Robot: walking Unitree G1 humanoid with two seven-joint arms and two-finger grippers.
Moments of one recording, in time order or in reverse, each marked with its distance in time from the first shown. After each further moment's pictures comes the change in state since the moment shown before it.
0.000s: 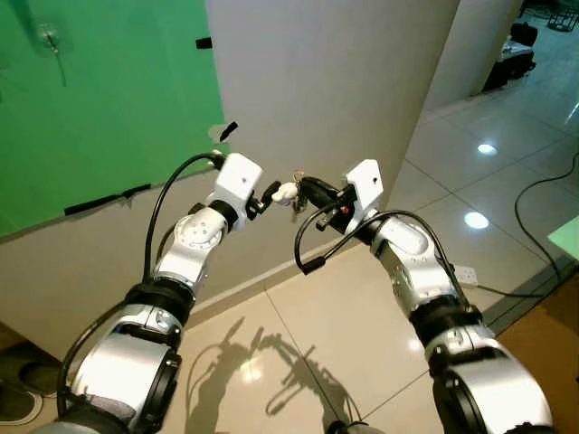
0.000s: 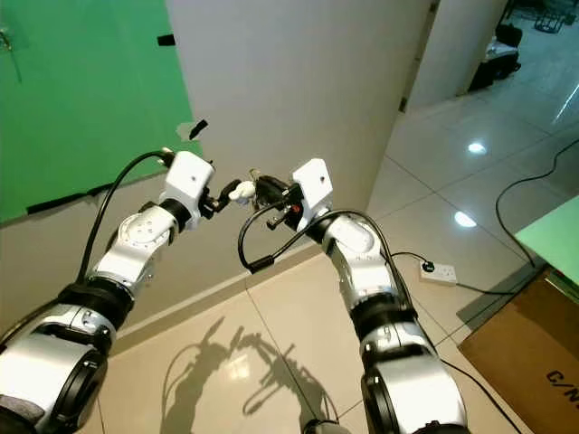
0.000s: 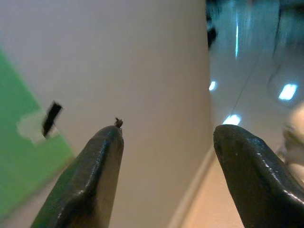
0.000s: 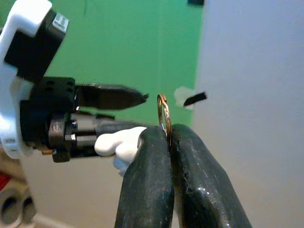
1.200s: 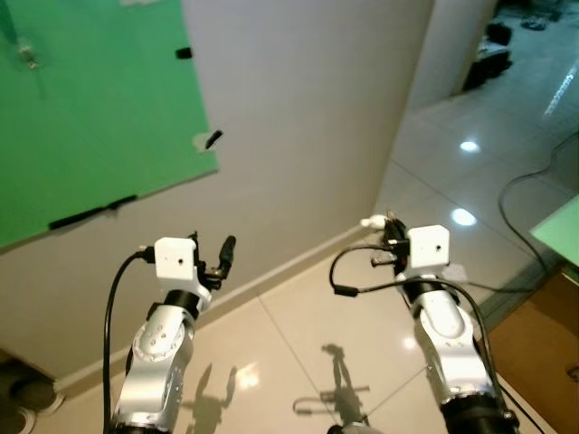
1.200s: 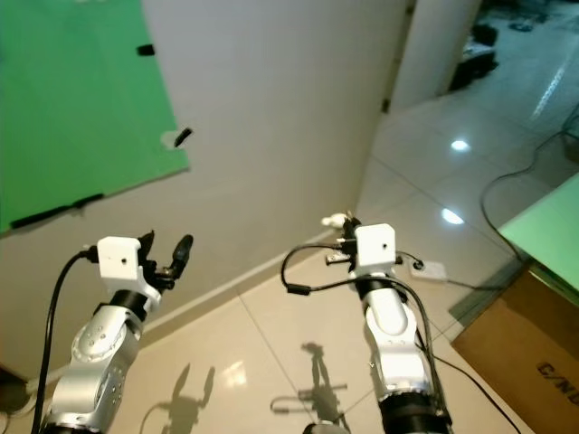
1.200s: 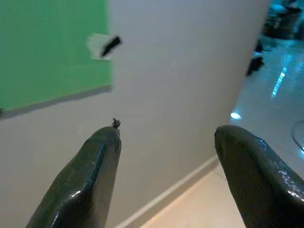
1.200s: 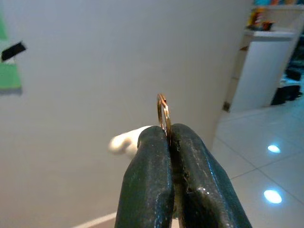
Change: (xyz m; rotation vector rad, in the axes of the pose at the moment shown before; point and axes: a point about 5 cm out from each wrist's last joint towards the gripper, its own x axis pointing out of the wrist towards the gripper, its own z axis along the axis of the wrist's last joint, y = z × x) left arm -0.109 -0.028 -0.055 -0.272 0.003 0.291; right arm -0.098 -0.003 -0.050 -0.083 0.120 -0.678
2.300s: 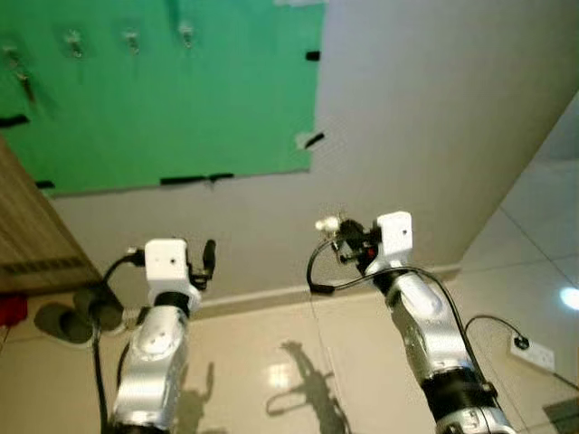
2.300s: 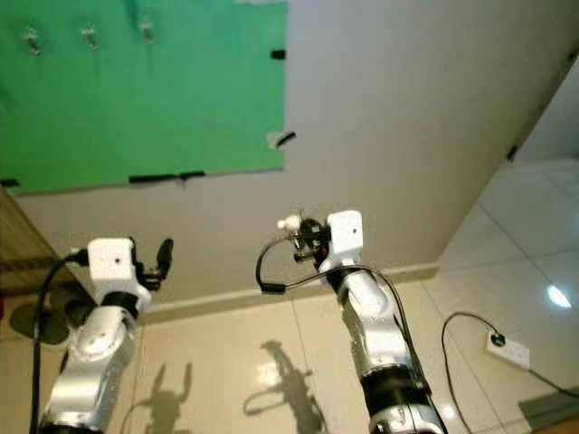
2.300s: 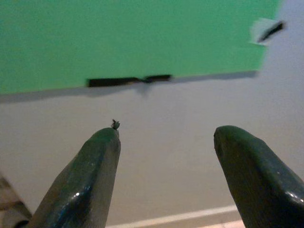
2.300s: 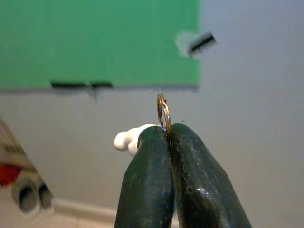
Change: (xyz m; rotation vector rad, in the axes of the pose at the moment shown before) left arm -0.002 0.014 -0.009 0.072 0.074 0.178; right arm 0.018 0.033 -0.003 0.210 0.106 0.275
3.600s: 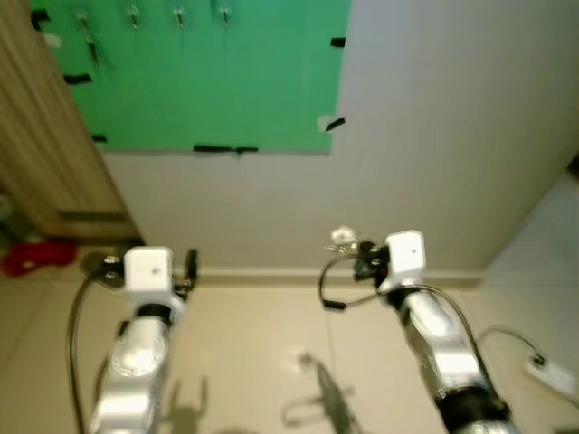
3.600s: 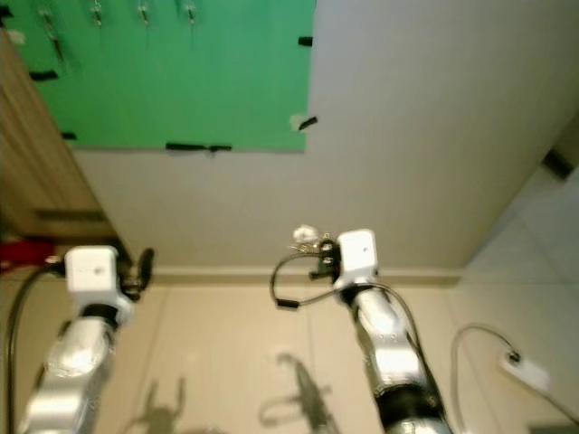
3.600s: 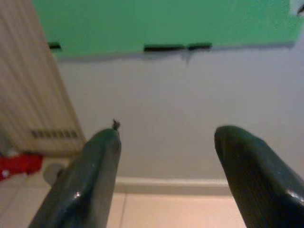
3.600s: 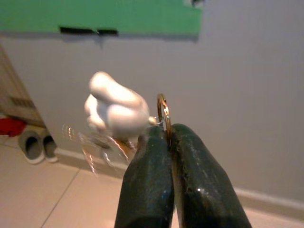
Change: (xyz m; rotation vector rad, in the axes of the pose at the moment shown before) left arm -0.013 0.011 0.002 0.065 0.039 0.019; right arm -0.019 -0.023 -0.022 -0.060 0.104 -0.136
